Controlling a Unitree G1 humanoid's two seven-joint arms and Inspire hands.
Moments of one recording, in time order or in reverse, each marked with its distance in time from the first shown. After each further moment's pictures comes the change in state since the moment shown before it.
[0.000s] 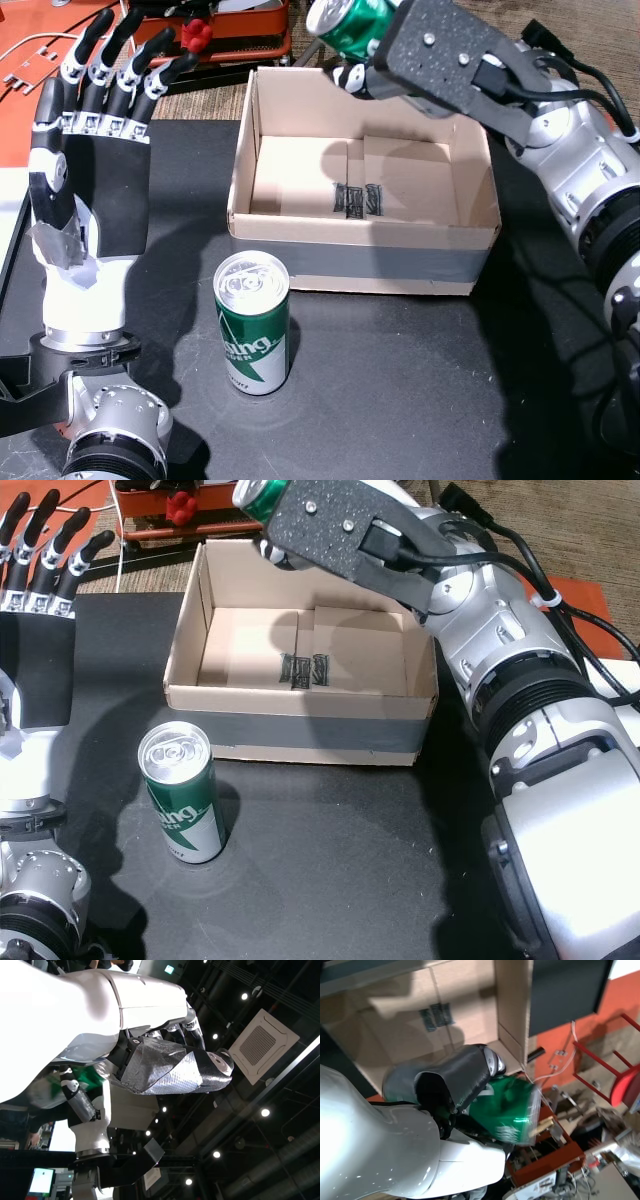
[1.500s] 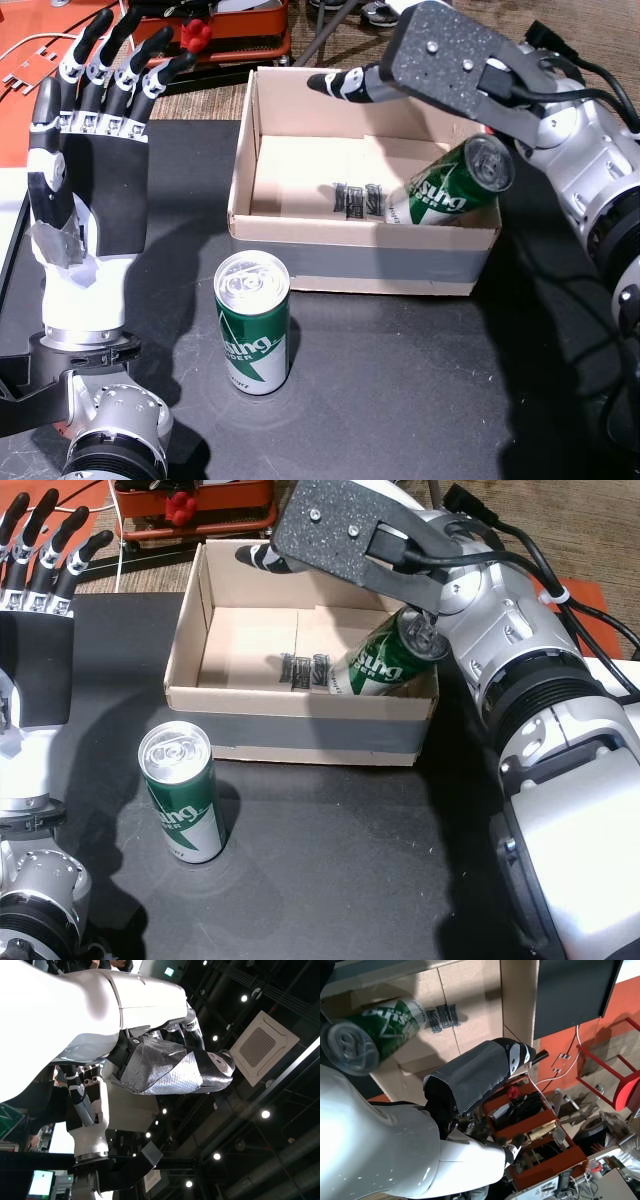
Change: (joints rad) left arm -0.001 0.001 -0.002 0.002 0.002 -0.002 0.010; right arm 0.000 -0.006 -0.024 0.001 -0.009 -0.007 0.019
